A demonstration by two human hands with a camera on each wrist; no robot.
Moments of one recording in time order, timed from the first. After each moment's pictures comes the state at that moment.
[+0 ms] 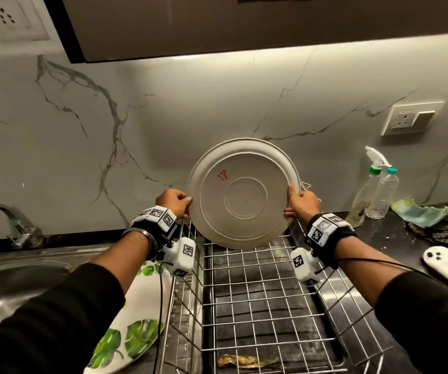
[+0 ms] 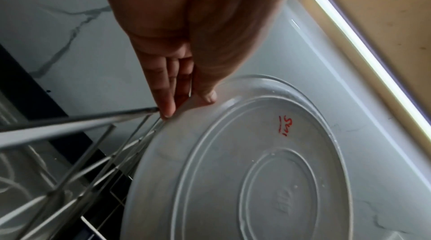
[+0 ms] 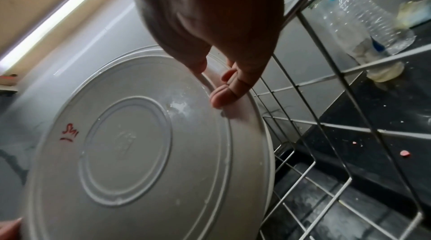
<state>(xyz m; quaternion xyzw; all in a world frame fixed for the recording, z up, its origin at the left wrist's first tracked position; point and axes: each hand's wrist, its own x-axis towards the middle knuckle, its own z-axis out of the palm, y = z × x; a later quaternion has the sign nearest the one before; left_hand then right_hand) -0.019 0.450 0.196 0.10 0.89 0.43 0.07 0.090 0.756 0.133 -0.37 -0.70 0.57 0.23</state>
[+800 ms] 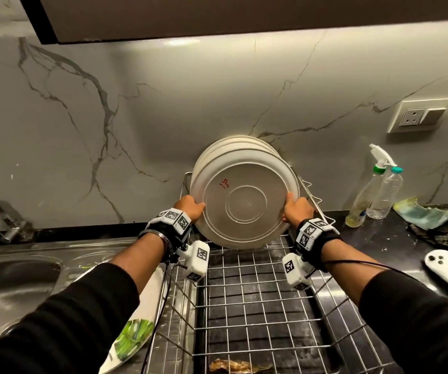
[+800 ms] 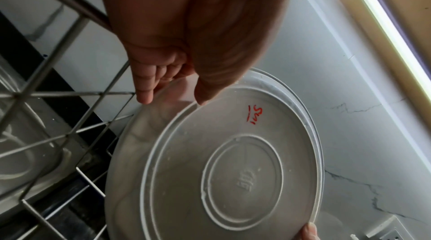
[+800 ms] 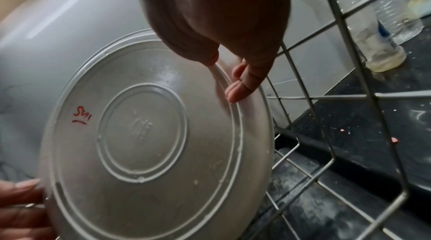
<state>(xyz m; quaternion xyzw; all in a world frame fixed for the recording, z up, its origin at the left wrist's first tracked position) -0.023 0.499 0.170 0.11 0.95 0.26 0.13 0.032 0.799 0.048 -0.45 -0.75 0.44 0.18</state>
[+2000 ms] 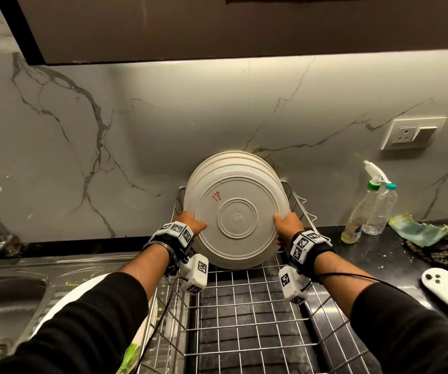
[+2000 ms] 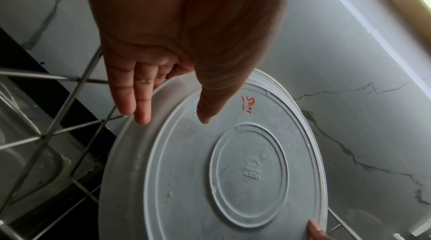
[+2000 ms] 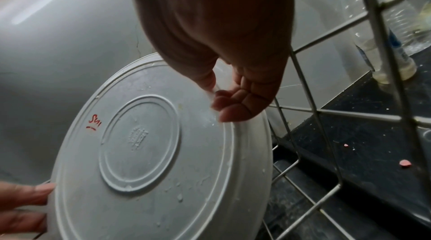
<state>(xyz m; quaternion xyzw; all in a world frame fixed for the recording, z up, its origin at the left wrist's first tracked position) -0.028 0.518 0.162 0.06 0.93 0.31 0.19 0.051 0.773 0.088 -0.43 -0.72 0.54 0.12</state>
